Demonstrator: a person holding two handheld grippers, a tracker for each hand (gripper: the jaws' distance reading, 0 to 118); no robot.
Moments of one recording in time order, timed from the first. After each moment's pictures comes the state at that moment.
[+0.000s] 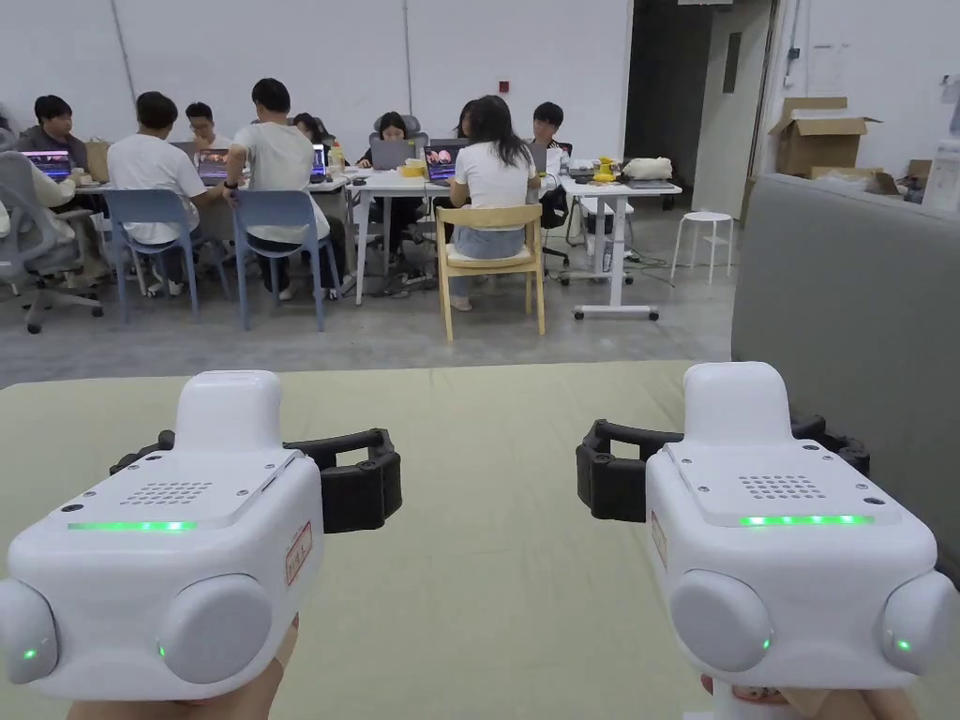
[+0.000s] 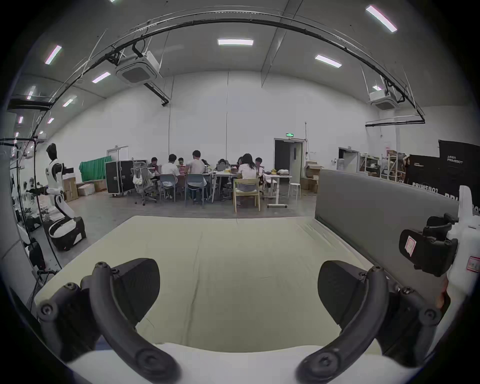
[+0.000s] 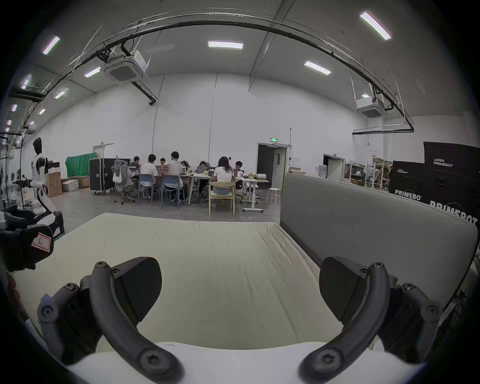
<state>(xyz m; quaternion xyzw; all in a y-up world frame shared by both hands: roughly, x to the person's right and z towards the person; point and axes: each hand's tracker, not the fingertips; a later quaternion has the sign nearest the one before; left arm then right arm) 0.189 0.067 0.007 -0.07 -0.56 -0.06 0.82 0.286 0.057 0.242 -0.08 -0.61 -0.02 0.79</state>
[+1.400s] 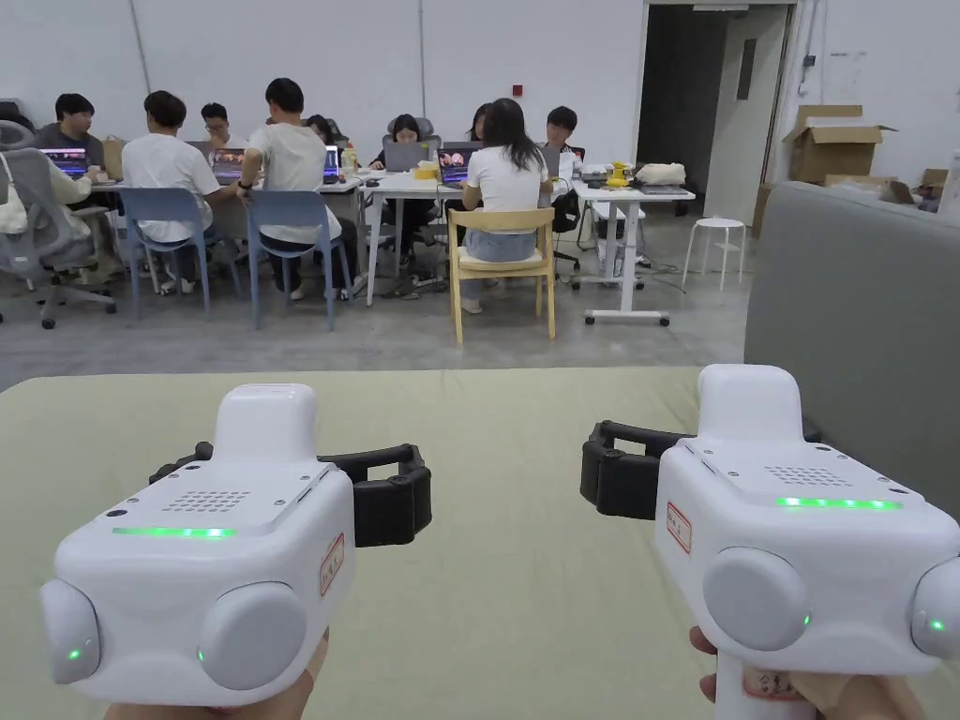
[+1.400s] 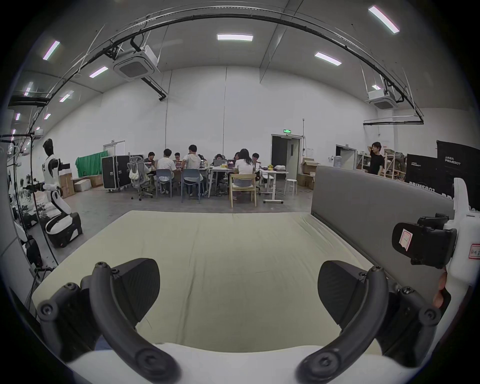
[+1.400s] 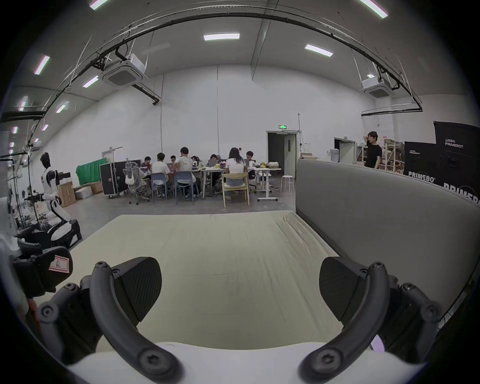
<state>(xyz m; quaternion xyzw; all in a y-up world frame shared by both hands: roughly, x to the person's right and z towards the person) 0.190 0.061 0.008 -0.09 -0.57 -0.06 0.81 0.291 0.063 0.239 -0.08 -0.57 -0.07 0.81</state>
